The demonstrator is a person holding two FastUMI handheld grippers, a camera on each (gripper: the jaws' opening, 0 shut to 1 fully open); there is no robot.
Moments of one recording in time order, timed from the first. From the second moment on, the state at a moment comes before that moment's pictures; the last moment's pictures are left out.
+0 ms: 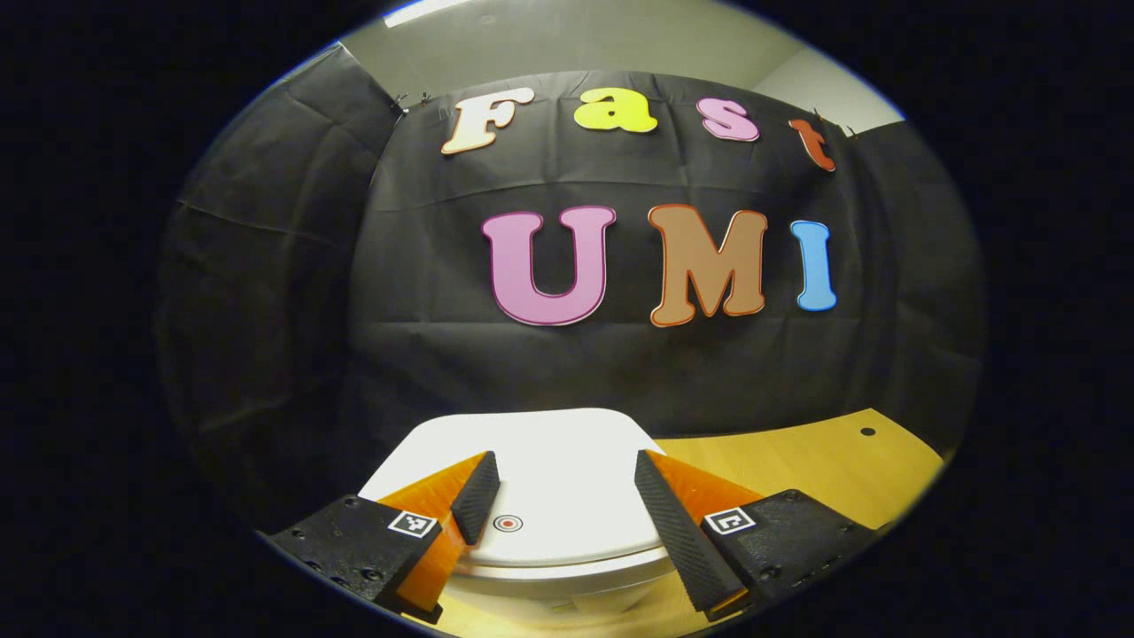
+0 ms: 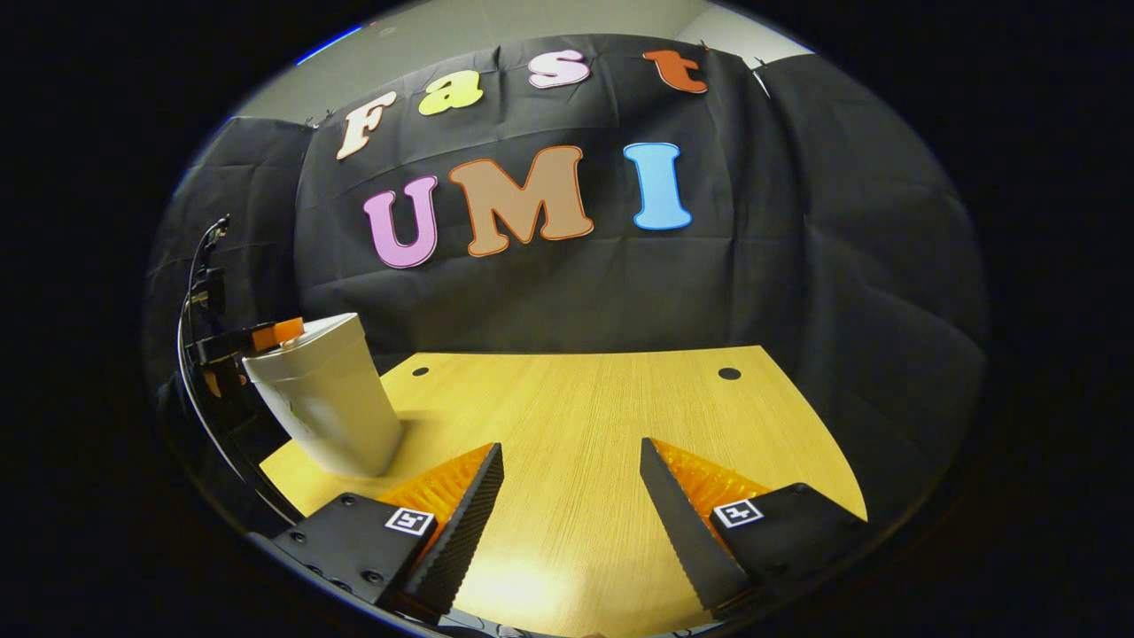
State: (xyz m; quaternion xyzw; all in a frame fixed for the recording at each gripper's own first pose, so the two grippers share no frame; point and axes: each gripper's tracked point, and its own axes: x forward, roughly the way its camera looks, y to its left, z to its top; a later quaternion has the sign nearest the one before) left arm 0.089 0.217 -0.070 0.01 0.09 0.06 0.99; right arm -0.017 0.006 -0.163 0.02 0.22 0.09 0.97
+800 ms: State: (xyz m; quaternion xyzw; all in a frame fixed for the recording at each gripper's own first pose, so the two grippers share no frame) left arm 0.088 0.212 -0.068 0.03 0.08 0.05 1.00; right arm -0.012 0.008 -0.145 0.02 0.20 0.09 0.98
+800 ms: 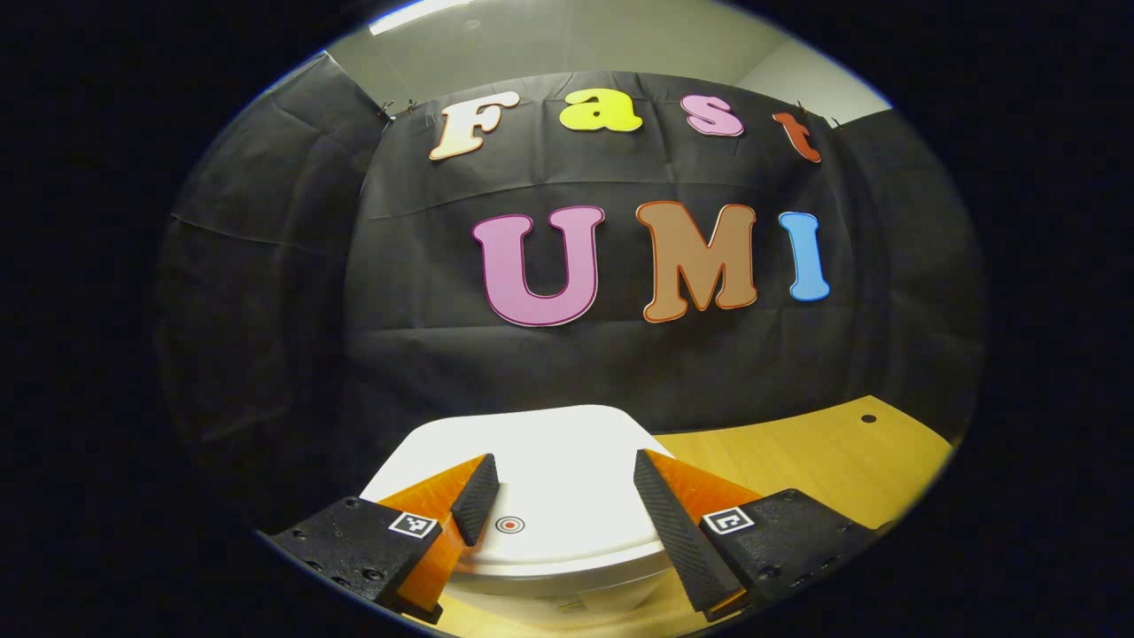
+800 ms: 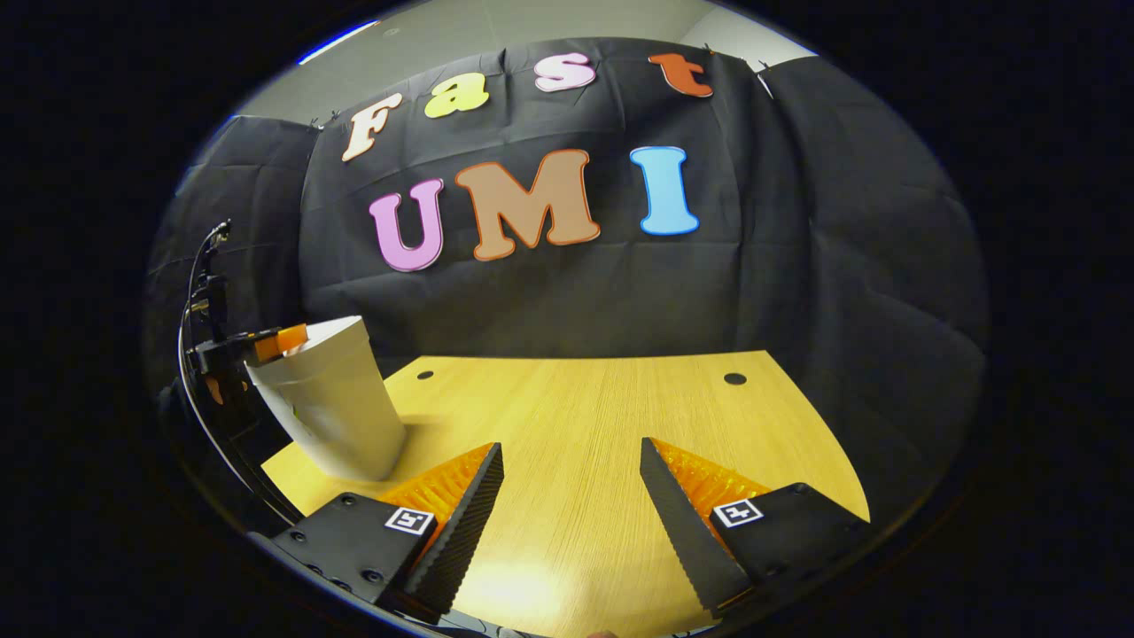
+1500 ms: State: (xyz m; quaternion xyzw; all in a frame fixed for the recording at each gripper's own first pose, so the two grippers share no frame) left arm 0.019 0.028 0.005 -0.02 -0.02 -0.10 0.99; right arm -0.009 0.006 -0.065 0.05 0.10 0.07 0.99
